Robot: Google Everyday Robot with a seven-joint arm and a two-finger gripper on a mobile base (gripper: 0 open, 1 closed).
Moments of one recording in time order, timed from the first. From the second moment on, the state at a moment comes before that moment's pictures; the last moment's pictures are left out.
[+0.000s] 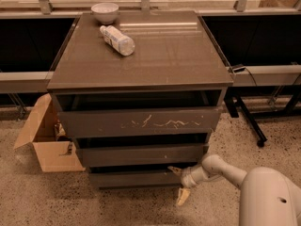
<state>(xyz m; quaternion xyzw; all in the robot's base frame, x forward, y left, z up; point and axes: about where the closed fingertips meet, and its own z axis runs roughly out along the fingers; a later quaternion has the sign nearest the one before) 0.557 -0.129 0.231 -0.70 0.61 0.24 0.28</state>
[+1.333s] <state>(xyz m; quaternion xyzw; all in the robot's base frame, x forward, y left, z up) 0.592 -0.102 0.180 -0.69 0.61 0.25 0.30</state>
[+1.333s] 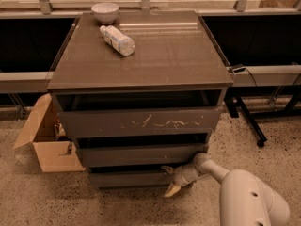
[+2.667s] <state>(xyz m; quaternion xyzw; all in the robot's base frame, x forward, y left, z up) 0.560 -0.088 0.195 -0.69 0.60 0.27 0.30</state>
